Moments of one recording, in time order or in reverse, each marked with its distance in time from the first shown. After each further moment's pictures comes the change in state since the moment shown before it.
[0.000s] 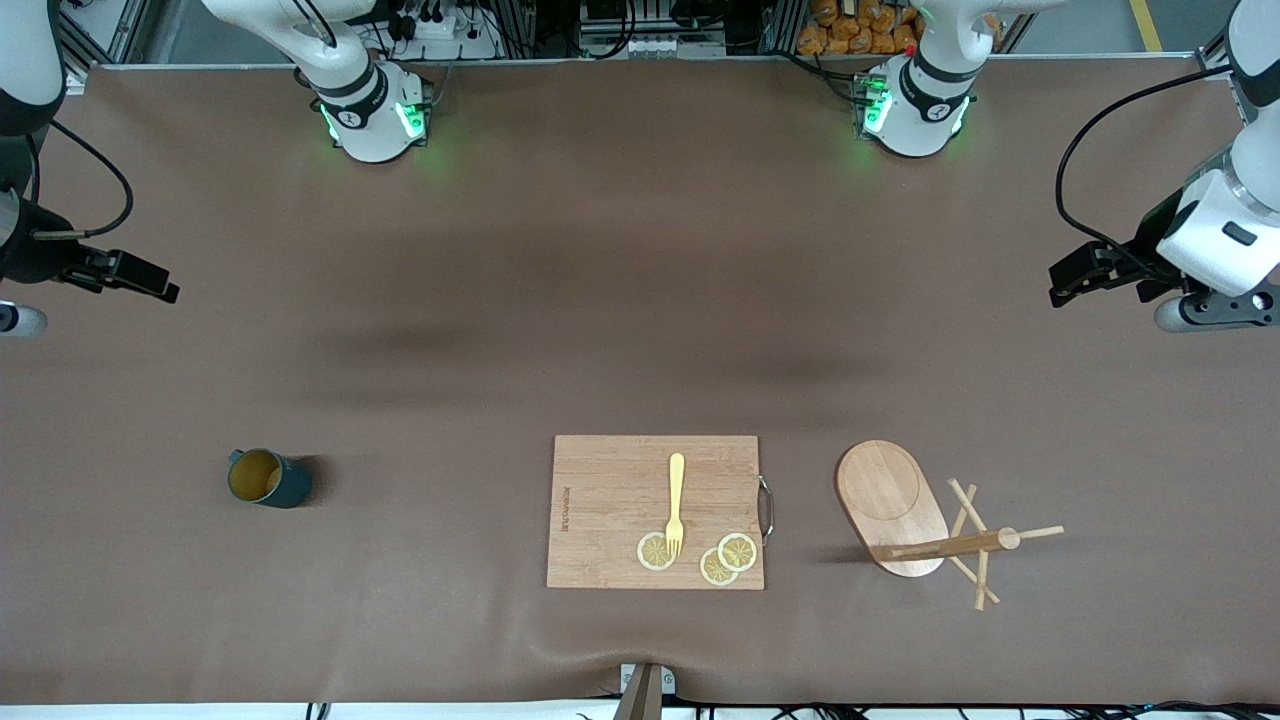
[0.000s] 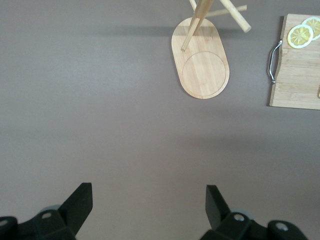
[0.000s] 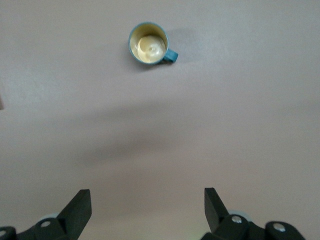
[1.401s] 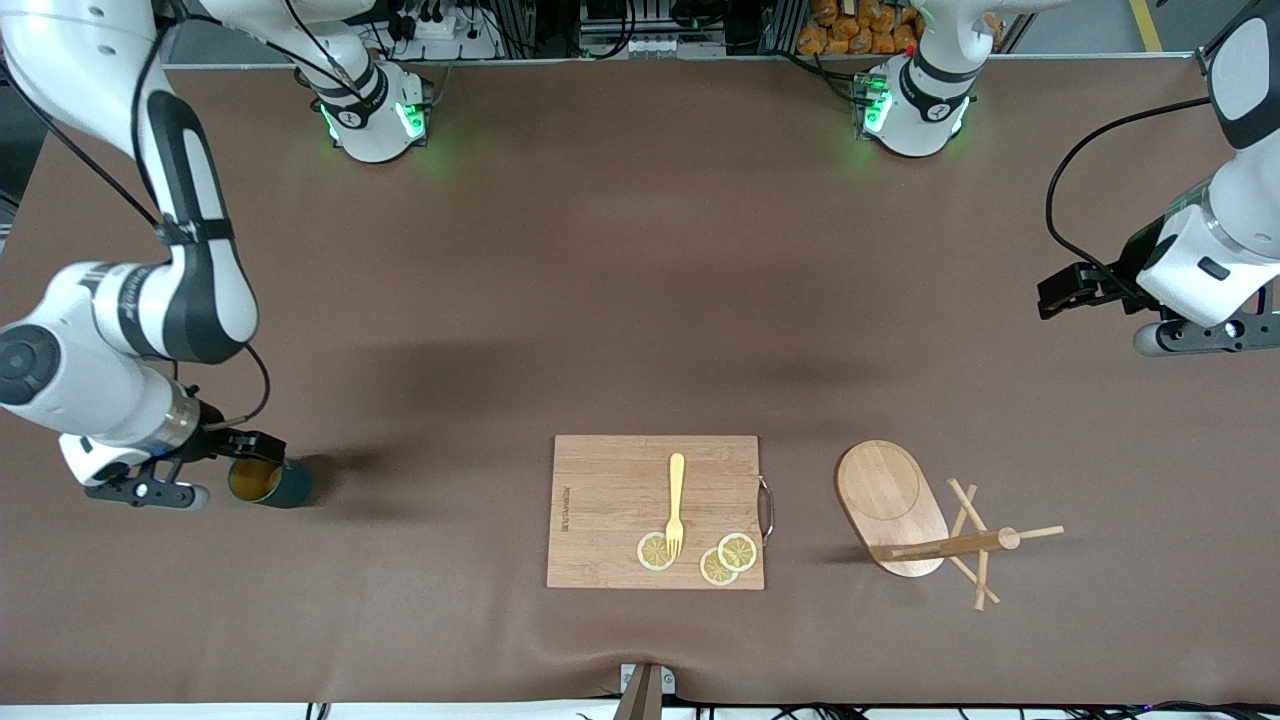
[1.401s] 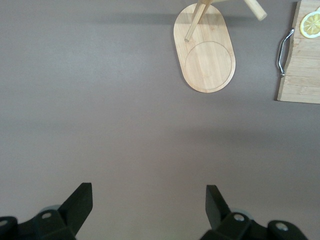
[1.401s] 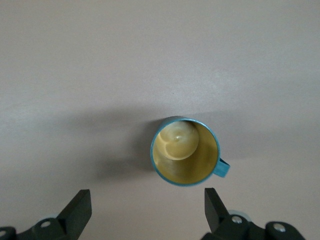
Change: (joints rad) left arm 0.004 0.045 0.002 0.002 0.000 -0.004 0.000; right arm 0.059 0.499 0.003 0.101 0.037 0.503 0.004
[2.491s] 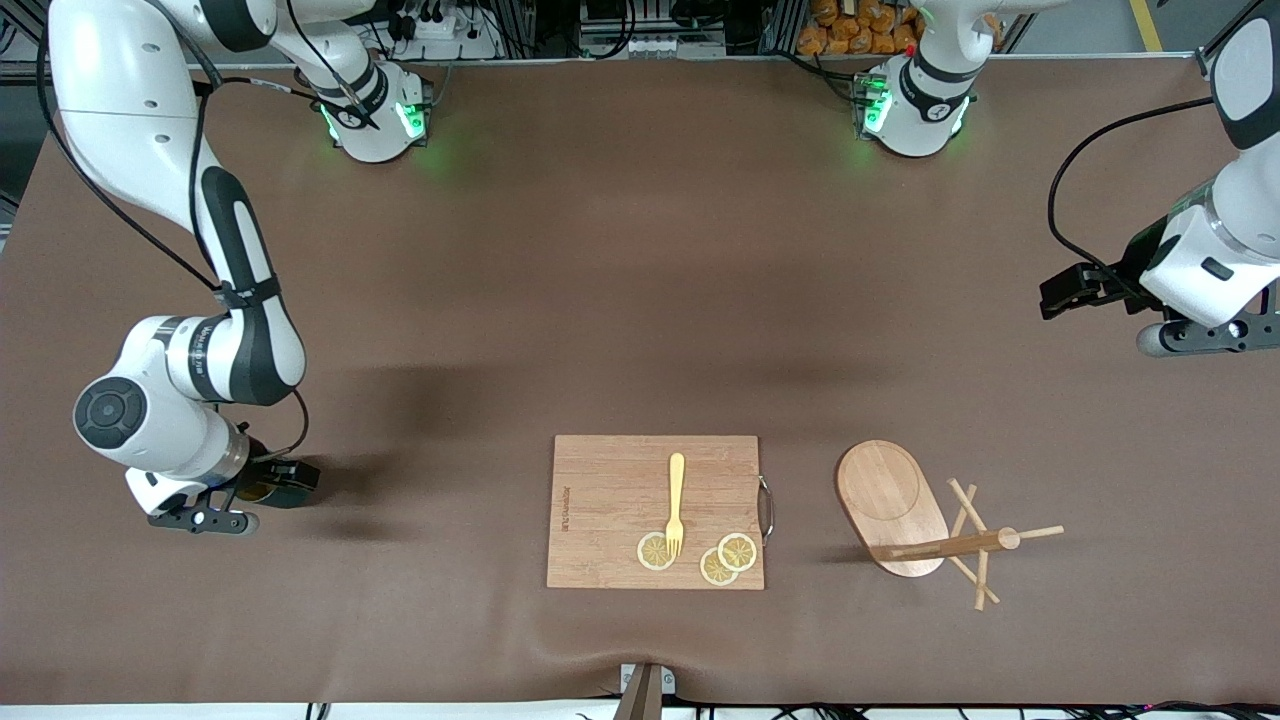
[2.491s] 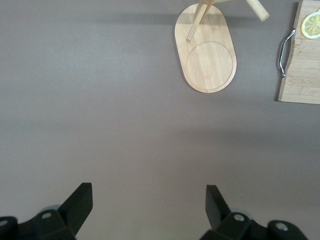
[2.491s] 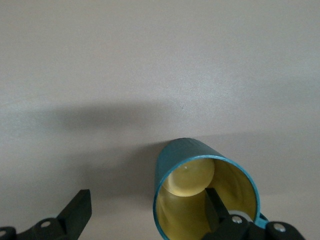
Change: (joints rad) left arm 0.002 0.001 0.001 0.000 0.000 -0.001 0.000; right arm 0.003 0.158 0.004 0.040 0.001 0.126 -0.016
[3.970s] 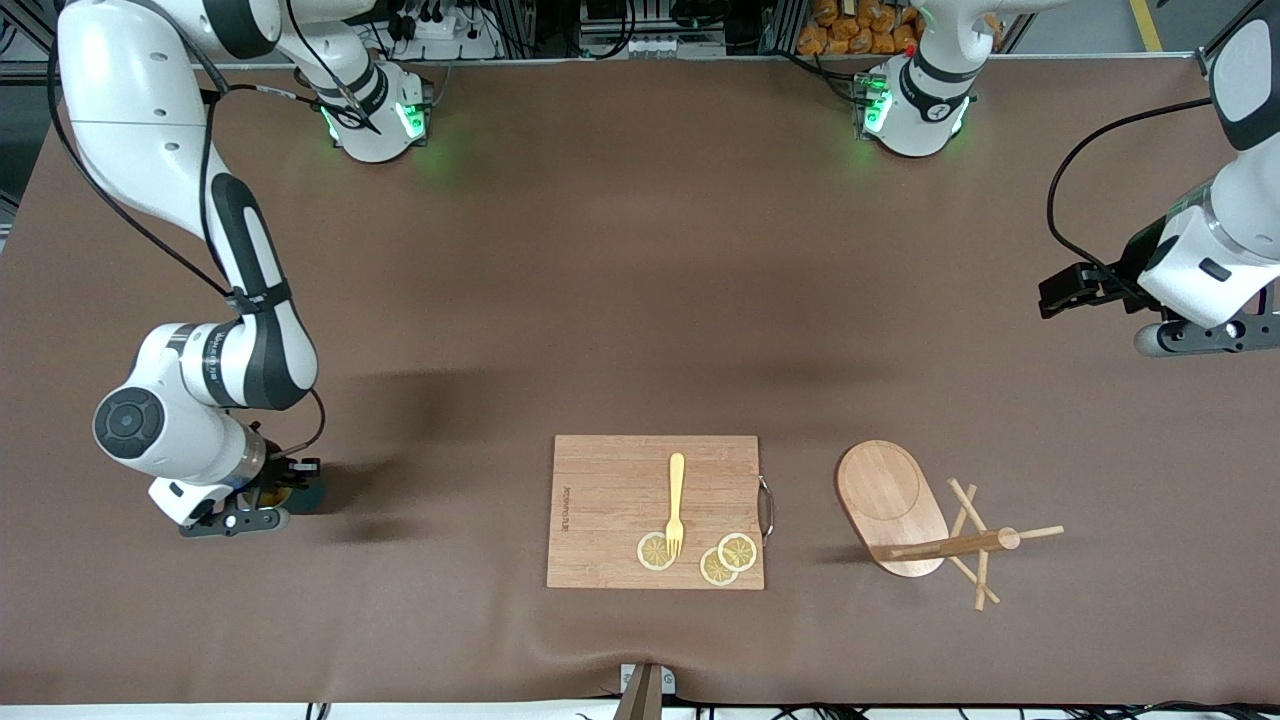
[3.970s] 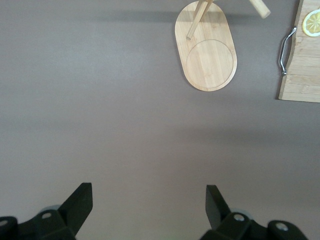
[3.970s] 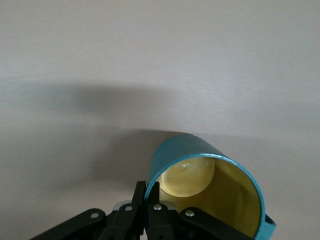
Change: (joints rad) left arm 0.000 0.001 0.000 0.000 0.000 -0.006 0.000; right arm -0.006 0.017 0.061 0.066 0.003 -0.092 -0.161
